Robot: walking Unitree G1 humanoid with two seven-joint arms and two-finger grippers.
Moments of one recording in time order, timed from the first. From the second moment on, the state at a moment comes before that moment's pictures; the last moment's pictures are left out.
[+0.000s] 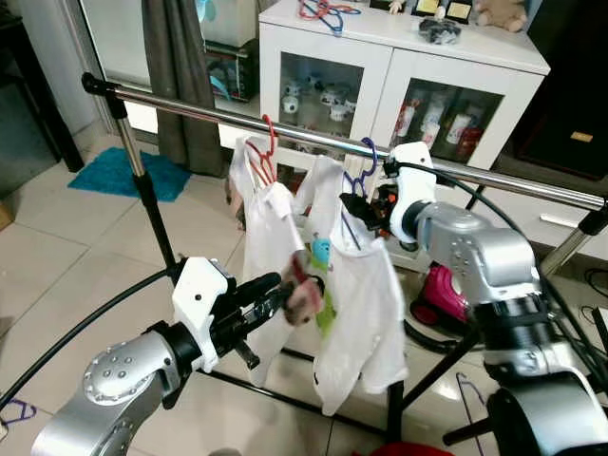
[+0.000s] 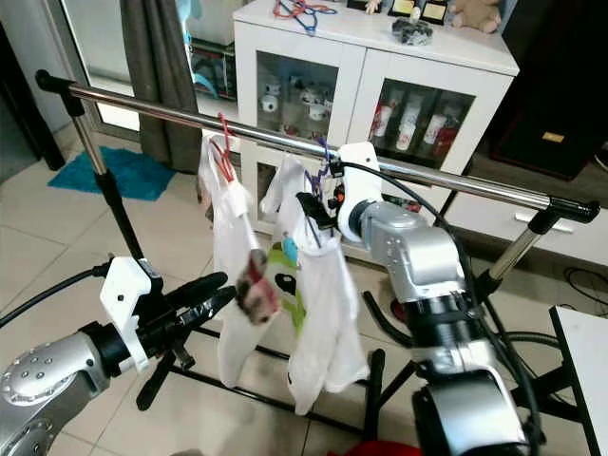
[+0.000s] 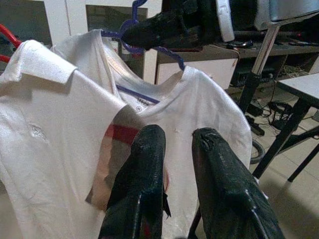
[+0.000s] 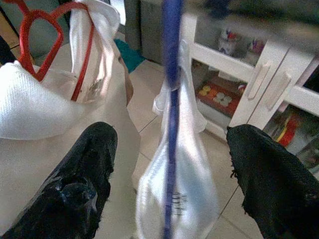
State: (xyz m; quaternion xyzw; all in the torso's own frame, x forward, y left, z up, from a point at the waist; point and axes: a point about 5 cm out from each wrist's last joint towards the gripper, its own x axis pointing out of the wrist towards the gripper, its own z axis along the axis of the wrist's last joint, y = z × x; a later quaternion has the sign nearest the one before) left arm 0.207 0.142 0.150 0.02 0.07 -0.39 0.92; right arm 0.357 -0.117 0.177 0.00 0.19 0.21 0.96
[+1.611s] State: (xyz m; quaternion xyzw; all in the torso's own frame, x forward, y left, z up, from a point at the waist) left arm 0.207 0.138 0.148 0.02 0.06 -0.41 0.91; right arm 0.372 -0.113 0.169 0.04 0.19 0.22 0.96
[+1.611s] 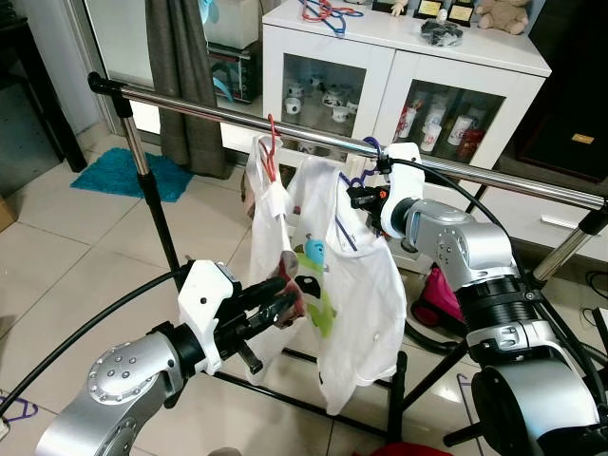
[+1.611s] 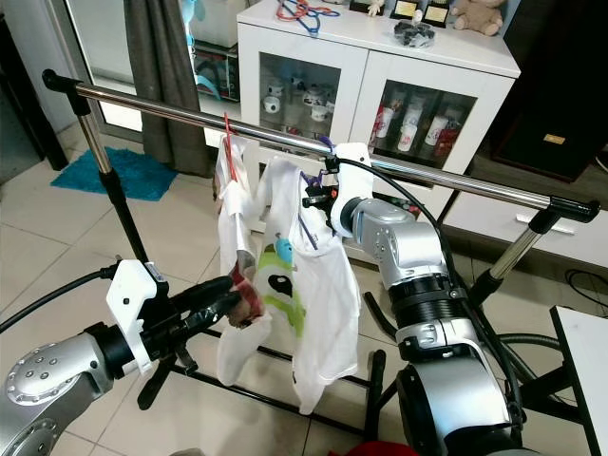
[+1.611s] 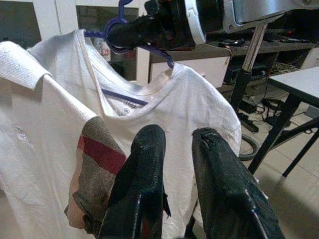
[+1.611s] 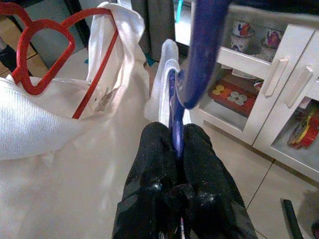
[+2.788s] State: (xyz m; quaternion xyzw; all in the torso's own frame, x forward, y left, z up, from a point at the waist) left arm 0.222 0.130 0.146 0.01 0.04 -0.34 0.94; right arm 0.289 -0.137 0.180 0.01 0.14 0.22 0.96
